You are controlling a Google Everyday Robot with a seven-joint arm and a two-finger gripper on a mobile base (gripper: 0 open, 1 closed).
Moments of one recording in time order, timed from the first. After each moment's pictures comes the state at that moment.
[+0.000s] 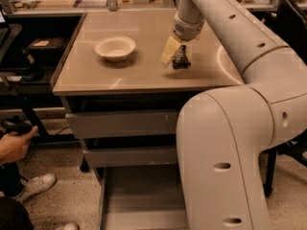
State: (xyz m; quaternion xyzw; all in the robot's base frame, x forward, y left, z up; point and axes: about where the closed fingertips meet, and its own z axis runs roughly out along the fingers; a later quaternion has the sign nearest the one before) arm 0.769 -0.108 0.837 -0.40 0.91 0.00 0.14
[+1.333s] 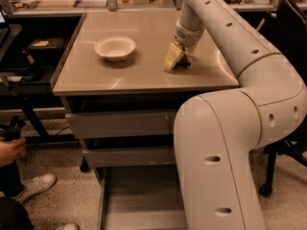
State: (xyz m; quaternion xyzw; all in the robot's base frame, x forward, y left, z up) arm 0.778 -0.121 0.807 -0.39 0.91 0.01 0.12
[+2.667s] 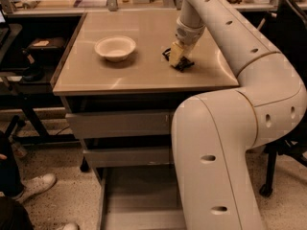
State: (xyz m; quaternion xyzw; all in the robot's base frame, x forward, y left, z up) arm 0.778 -0.121 0.815 -0.39 0.91 0.01 0.12
